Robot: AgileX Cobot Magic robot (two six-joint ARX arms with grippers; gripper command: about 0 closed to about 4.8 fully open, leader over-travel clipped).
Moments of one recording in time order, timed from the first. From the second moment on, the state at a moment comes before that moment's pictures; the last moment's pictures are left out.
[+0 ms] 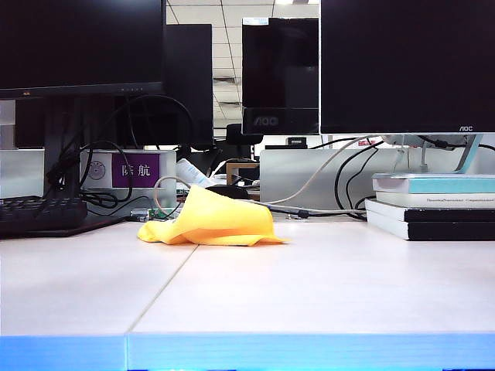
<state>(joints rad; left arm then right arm) -0.14 0.10 0.01 -0.16 0.09 -0.04 0.12 0.00 0.05 -0.28 -0.11 0.10</state>
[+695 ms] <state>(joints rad) -0.14 0.10 0.01 -0.16 0.09 -0.04 0.11 0.00 0.04 -0.26 -0.11 0.10</state>
